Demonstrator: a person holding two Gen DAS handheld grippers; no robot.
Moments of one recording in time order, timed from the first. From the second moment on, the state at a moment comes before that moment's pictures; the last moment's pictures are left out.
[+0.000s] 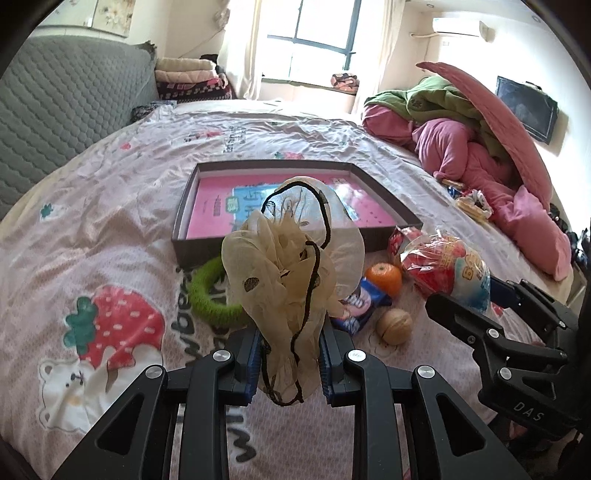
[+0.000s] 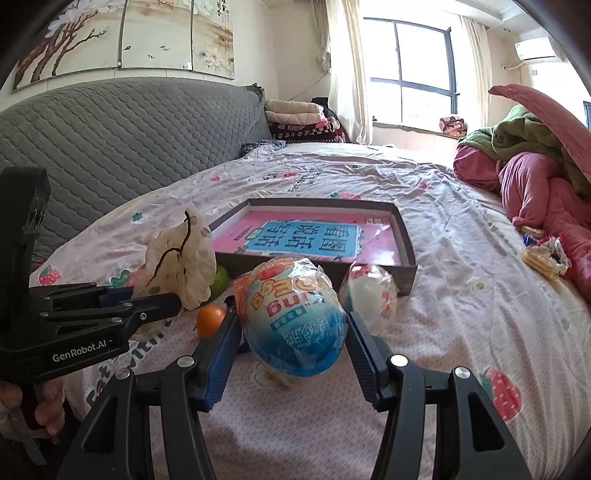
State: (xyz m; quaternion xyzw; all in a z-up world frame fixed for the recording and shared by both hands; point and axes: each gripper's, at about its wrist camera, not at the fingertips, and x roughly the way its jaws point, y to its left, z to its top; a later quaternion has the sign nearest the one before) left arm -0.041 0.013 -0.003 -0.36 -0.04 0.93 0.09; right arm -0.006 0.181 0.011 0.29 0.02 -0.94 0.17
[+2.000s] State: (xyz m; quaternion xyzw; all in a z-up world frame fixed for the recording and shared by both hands) left arm -0.175 -0.007 0.005 -0.37 -0.04 0.93 0.06; right arm -0.135 0.197 0.025 0.31 0.05 -0.94 0.13
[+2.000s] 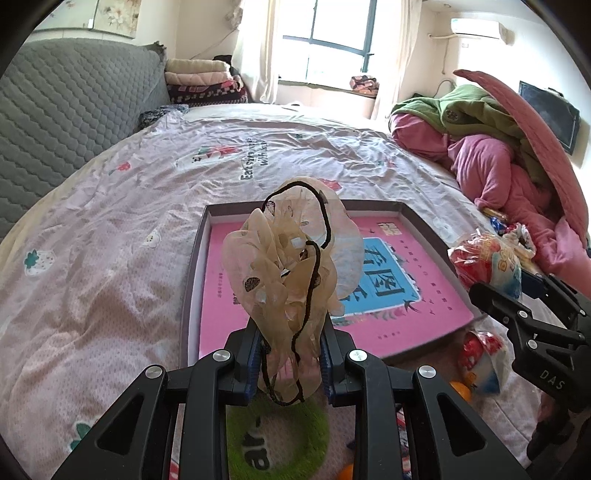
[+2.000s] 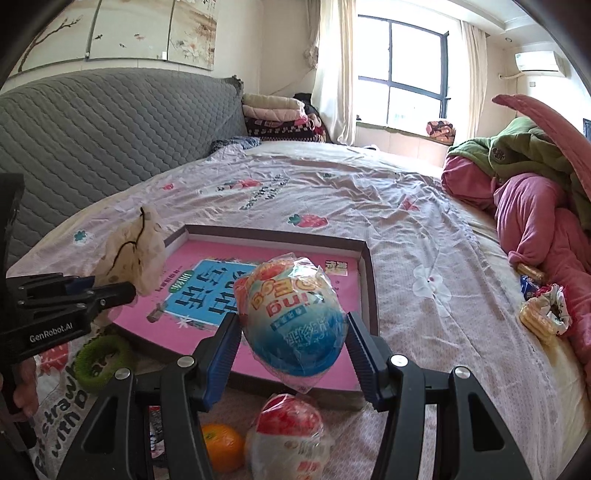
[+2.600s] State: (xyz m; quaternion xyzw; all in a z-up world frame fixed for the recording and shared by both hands) left arm -0.214 -0.020 -0.027 -0.41 -0.06 0.91 0.04; right arm -0.182 0.200 -0.006 0.37 0.06 -0.92 0.13
